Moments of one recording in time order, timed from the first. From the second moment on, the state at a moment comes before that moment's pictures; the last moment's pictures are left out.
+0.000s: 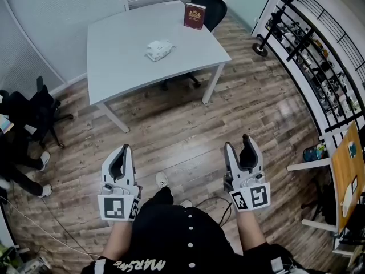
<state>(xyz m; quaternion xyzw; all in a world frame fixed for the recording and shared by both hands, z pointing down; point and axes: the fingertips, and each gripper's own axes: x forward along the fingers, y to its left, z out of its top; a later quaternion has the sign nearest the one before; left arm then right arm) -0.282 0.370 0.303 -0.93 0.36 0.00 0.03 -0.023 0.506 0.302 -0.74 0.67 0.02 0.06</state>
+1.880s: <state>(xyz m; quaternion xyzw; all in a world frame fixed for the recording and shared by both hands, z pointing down) -0.236 0.204 0.310 -0.93 0.36 0.00 0.02 0.019 0.336 0.298 -0.74 0.67 0.03 0.06</state>
